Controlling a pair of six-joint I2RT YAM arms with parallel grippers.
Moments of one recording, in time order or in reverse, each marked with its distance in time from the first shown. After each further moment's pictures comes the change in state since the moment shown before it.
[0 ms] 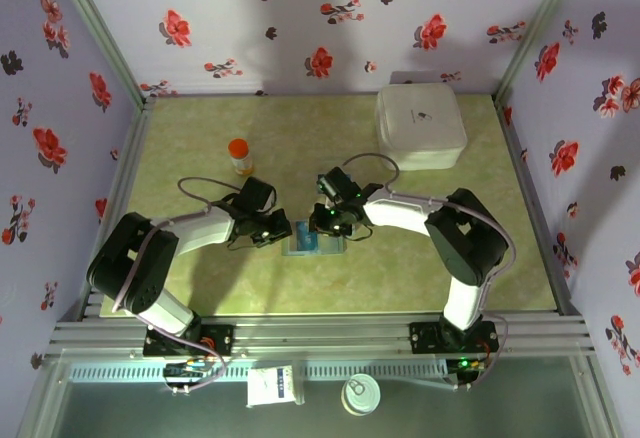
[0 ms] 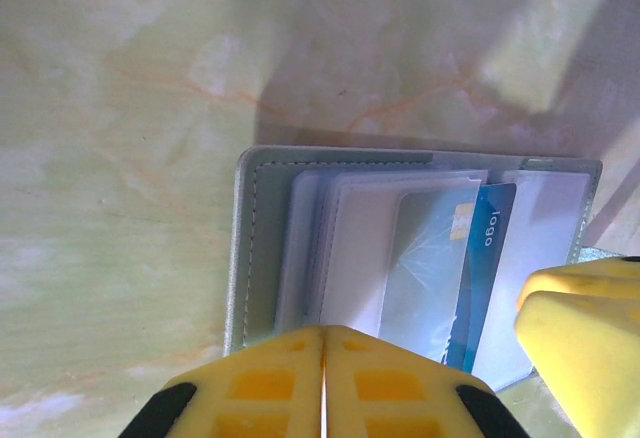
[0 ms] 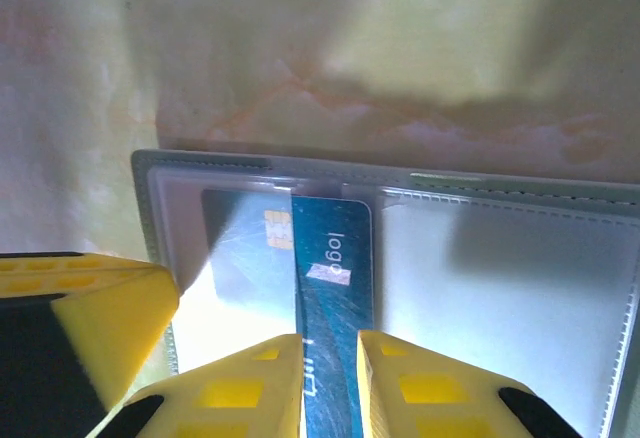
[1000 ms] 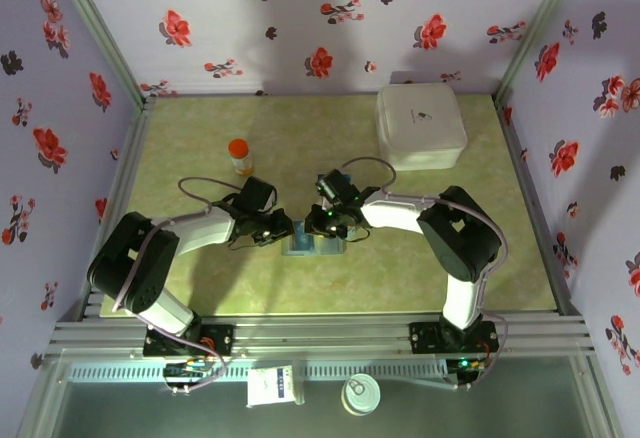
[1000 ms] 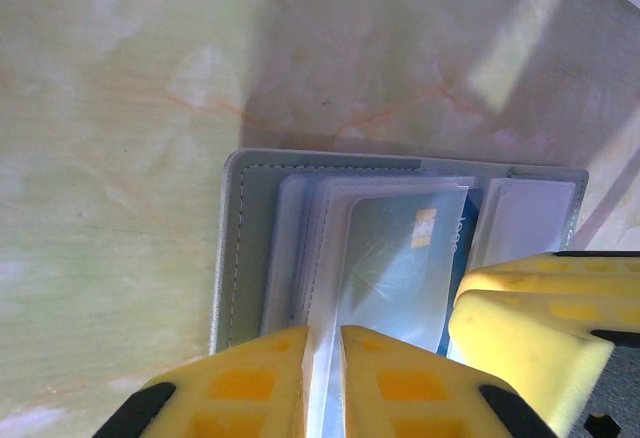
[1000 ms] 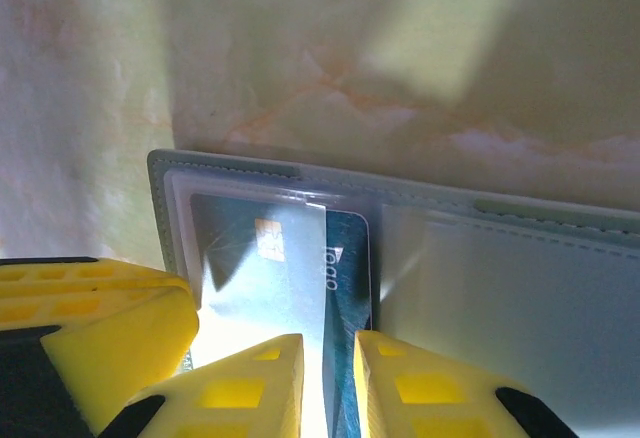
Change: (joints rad) left arm -0.003 0.005 -0.002 0.023 0.000 -0.007; right arm 0.000 0.048 -0.015 0.092 -0.056 0.027
